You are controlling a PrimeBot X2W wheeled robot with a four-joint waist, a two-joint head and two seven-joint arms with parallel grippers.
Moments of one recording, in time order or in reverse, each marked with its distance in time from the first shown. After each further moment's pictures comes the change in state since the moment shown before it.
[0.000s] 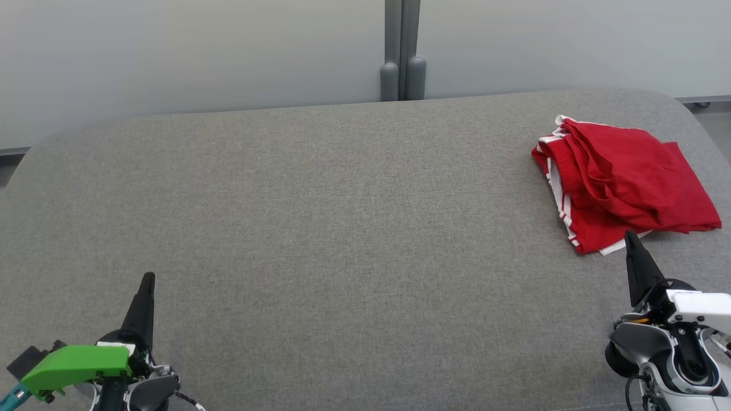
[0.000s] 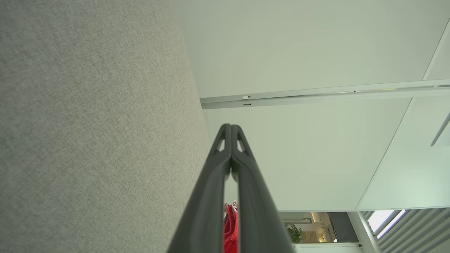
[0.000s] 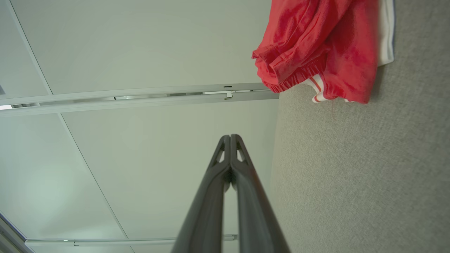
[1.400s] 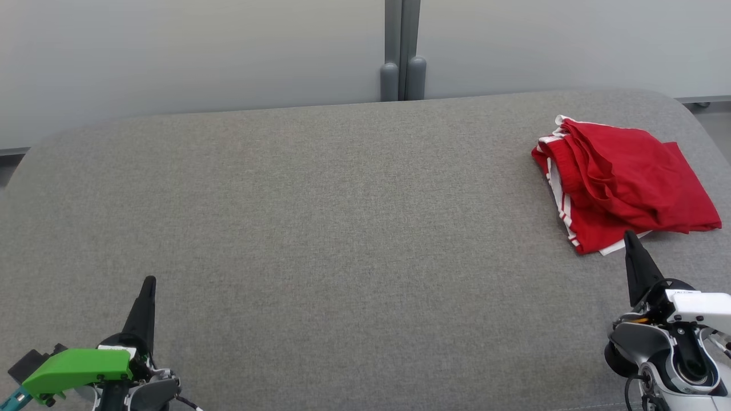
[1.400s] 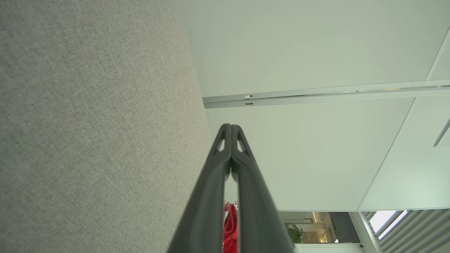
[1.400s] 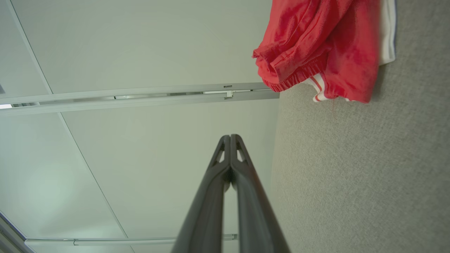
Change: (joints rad) left arm 0.009 0.001 -0.002 0.000 0.000 0.000 0.000; right arm 0.000 -0.001 0.005 -0.002 0.000 0.000 -0.004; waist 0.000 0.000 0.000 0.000
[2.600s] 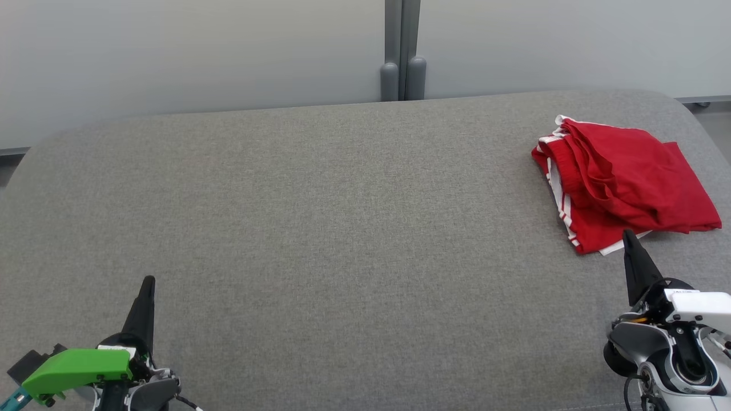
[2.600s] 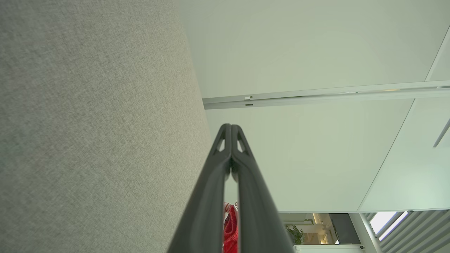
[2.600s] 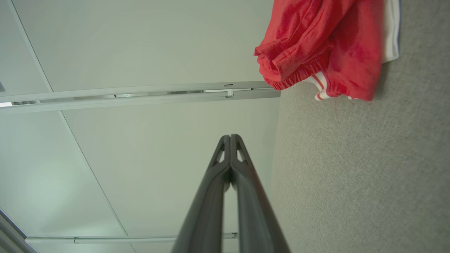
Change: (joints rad) left arm 0.000 0.000 -0.001 -0.002 0.000 0.000 -0.007; right arm 0.000 -0.001 0.006 -0.005 0.000 0.000 0.000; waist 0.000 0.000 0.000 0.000
